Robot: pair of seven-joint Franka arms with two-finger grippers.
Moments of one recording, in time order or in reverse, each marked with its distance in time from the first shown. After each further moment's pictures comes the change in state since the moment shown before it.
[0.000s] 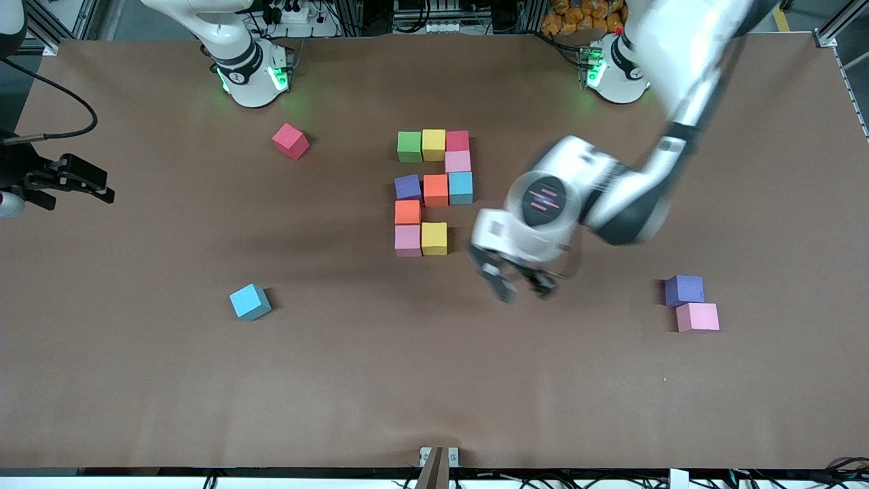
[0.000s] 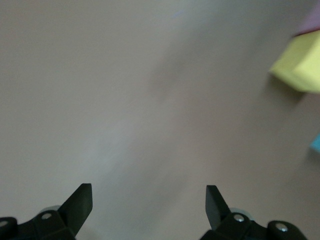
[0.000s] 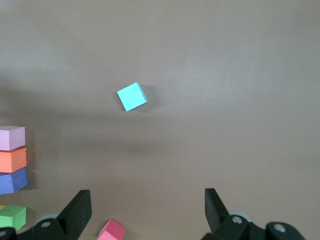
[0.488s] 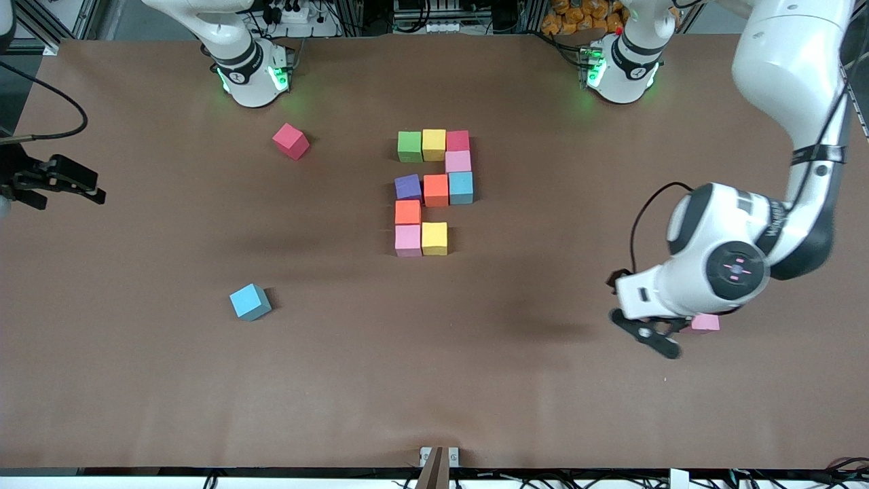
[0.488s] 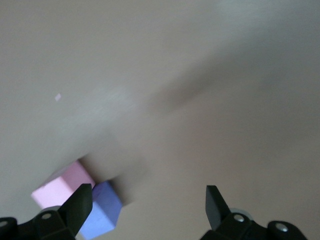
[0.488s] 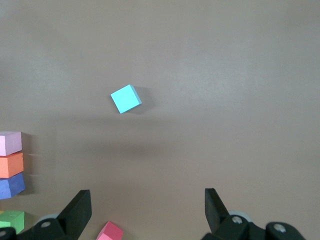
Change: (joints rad) left arm 0.287 0.001 0.011 -0.013 -0.006 -0.006 -0.146; right arm -0.028 0.000 -0.006 0.005 0.003 0.004 -0.001
